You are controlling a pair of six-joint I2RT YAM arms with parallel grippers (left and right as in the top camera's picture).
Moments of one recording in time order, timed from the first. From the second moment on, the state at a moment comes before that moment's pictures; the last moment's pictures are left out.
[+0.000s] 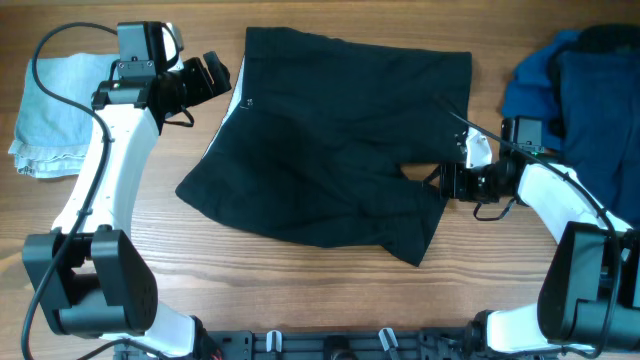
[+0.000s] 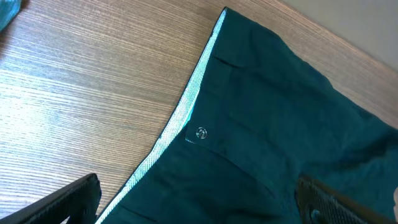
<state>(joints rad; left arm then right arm) 0.02 1.72 1.39 -0.59 0.21 -0.38 -0.15 1.64 0.84 -0.58 -0.50 -0.11</state>
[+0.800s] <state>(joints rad) 0.02 1.73 1.39 -0.57 0.21 -0.38 -0.20 1.64 0.82 -0.17 -0.11 -0.11</state>
